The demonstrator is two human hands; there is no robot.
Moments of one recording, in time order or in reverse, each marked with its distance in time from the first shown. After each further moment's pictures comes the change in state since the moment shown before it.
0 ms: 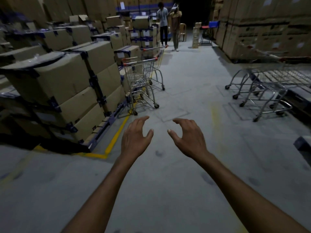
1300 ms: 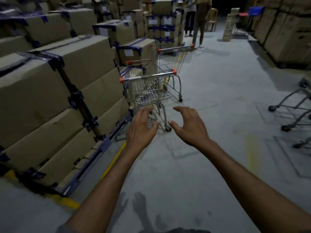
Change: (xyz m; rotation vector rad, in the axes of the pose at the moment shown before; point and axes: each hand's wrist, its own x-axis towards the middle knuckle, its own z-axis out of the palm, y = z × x) left_hand 0.705 -0.216 0.342 -0.108 0.040 -0.104; right_hand 0.749 0.240 0.333 0.080 -0.150 -0.119
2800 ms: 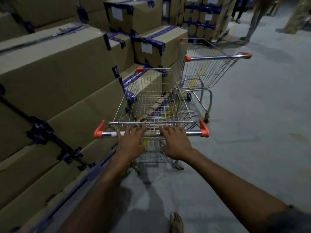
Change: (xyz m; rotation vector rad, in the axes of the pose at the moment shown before) left_hand 0.525 -0.311 0.253 0.608 -0.469 -0.320; right_hand 0.592 0.232 0.326 -0.334 -0.628 -0.300
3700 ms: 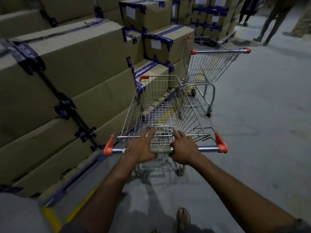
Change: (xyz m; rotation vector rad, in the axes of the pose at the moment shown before) left_hand -0.188 0.036 0.000 -0.098 -0.185 0.041; right_hand -0.172 -0.067 0.013 -0.040 -0.172 -0.005
